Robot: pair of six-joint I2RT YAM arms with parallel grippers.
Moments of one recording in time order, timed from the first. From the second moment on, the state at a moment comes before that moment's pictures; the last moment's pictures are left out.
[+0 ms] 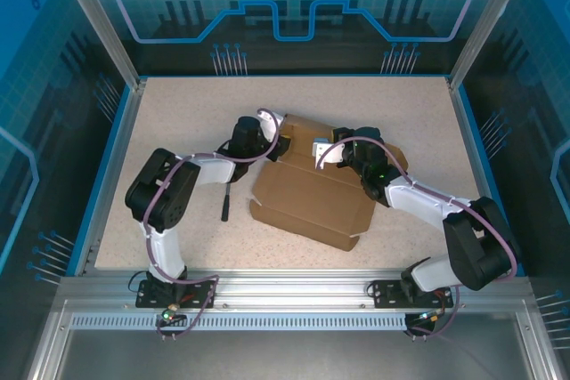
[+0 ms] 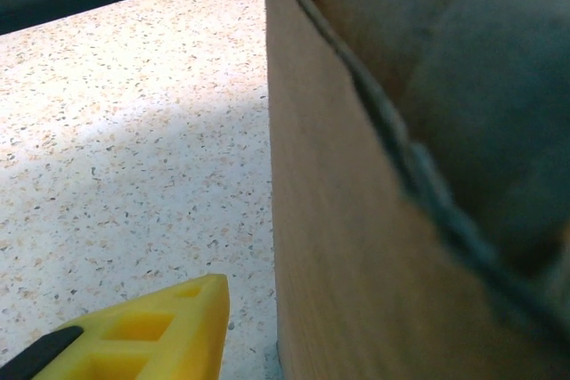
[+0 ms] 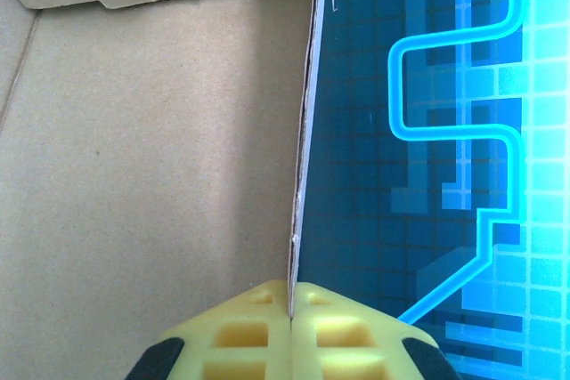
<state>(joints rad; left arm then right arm) -0.42 1.90 0.99 0.46 0.18 0.02 0.47 1.42 0.73 0.33 0.11 -1.35</state>
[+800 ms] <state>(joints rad) -0.47 1.93 1.02 0.48 -0.03 0.02 0.47 1.42 0.74 0.32 0.11 -1.35</state>
